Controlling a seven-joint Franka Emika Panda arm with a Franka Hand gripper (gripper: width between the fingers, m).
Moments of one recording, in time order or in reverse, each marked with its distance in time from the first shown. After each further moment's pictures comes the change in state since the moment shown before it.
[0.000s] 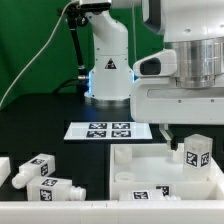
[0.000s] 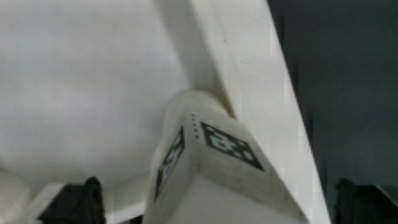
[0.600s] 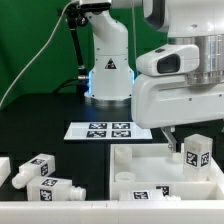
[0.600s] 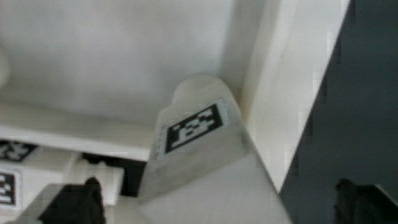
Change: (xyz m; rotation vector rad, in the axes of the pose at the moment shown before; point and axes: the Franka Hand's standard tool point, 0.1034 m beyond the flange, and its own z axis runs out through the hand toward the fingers) arm 0.002 -0.002 -0.006 -0.031 -0.007 -0.644
